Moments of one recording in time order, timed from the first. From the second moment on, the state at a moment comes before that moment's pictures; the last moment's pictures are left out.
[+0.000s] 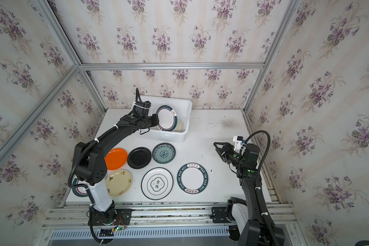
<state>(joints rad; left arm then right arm) -0.36 1.89 1.60 -0.47 0.08 -0.47 -0.28 0.89 0.47 -0.03 -0.94 0.94</state>
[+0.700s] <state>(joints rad) -0.36 2.00 1.64 -0.46 0.14 -0.46 -0.28 0.93 0.50 -0.08 -0.92 0.90</state>
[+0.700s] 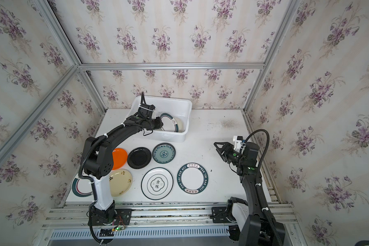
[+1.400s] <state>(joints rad) -0.36 1.94 1.68 -0.48 0.15 -0.42 -0.28 0.92 0.60 -0.34 -0.81 0.75</state>
